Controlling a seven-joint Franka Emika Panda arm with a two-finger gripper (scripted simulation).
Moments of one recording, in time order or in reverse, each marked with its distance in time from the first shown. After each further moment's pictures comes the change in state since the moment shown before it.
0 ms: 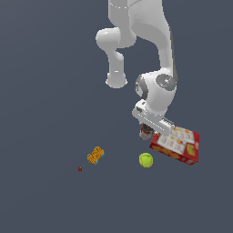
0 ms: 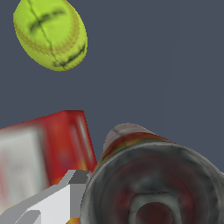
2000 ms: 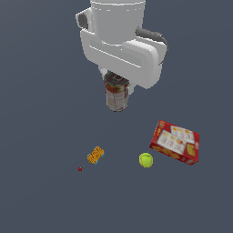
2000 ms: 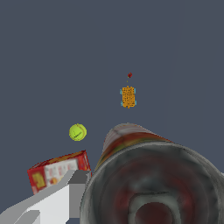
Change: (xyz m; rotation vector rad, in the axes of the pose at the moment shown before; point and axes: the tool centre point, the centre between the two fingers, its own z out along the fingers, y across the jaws) arm 0.161 0.075 -0.327 0.000 -0.001 0.002
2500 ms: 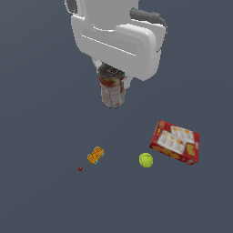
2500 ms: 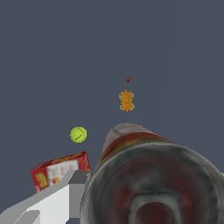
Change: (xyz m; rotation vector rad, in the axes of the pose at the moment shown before) arm 0.014 0.004 -0.024 -0.001 0.000 0.000
